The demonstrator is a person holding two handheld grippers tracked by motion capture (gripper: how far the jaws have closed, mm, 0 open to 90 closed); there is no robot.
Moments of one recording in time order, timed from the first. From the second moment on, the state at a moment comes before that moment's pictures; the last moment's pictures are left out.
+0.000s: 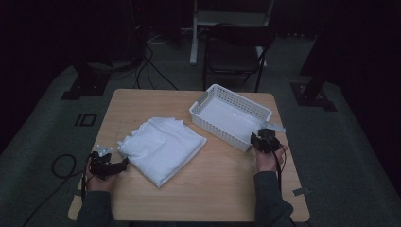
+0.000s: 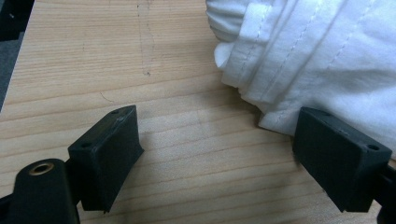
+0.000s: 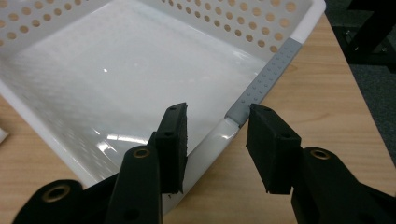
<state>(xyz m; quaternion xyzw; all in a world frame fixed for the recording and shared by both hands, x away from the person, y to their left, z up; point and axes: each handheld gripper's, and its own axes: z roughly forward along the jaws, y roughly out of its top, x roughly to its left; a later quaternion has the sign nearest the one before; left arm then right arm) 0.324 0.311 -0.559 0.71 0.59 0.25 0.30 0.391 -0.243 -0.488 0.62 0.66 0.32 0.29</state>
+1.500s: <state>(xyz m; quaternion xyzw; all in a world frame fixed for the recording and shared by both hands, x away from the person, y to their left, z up) 0.351 0.256 -0.504 0.72 0.55 0.23 0.36 0.485 -0.199 -0.493 0.53 0.73 0.32 0.27</state>
